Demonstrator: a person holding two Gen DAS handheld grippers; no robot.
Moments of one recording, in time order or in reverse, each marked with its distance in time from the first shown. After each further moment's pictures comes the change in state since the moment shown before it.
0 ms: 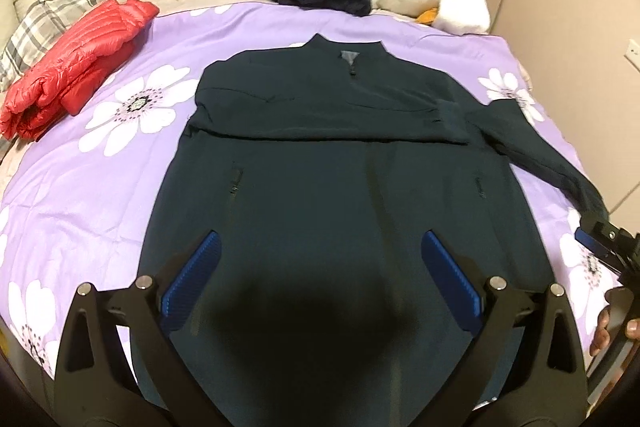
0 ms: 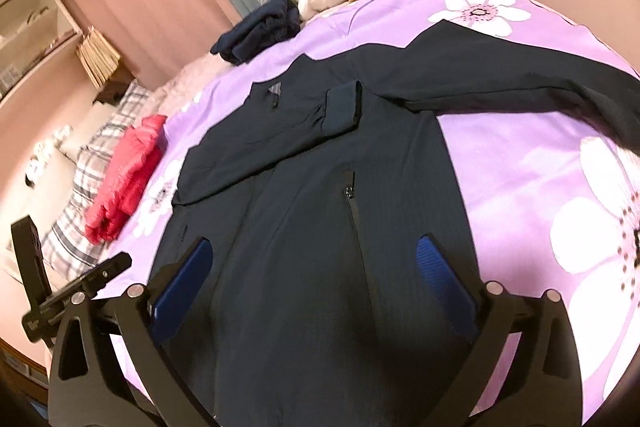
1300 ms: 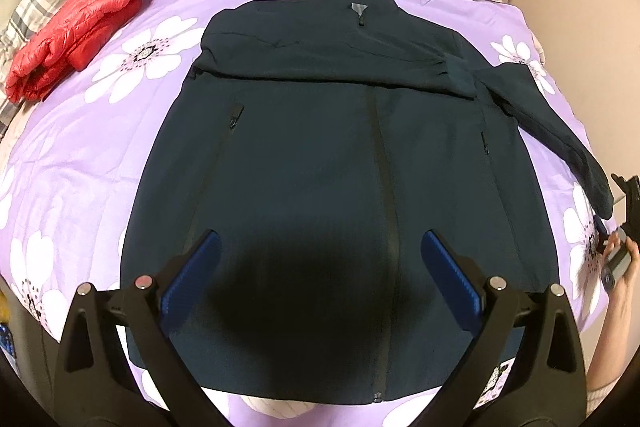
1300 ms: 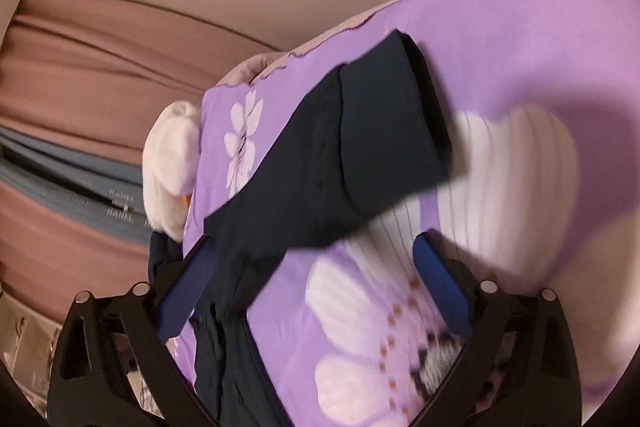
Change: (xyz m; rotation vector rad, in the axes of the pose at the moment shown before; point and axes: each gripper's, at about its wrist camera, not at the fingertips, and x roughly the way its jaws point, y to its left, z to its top) left arm 0.003 -0.016 -0.024 -0.051 0.152 0.059; right arm -0.059 -0.288 0.017 0.838 -0.430 -0.085
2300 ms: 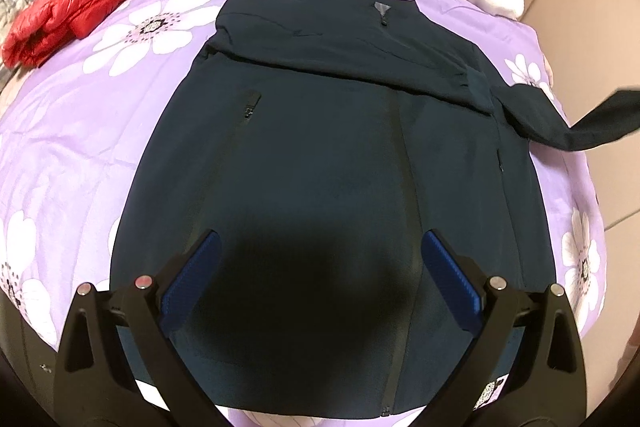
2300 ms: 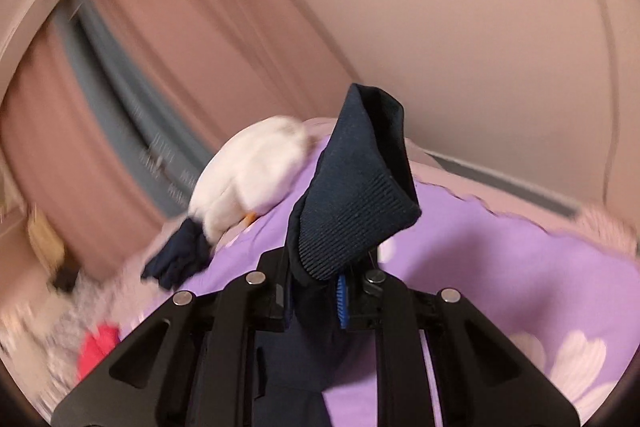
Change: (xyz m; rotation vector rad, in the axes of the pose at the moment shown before) left arm 0.021 0.035 0.004 -0.115 0.019 -0.041; right arm -0.017 0.258 -0.013 -0.639 -0.164 0.075
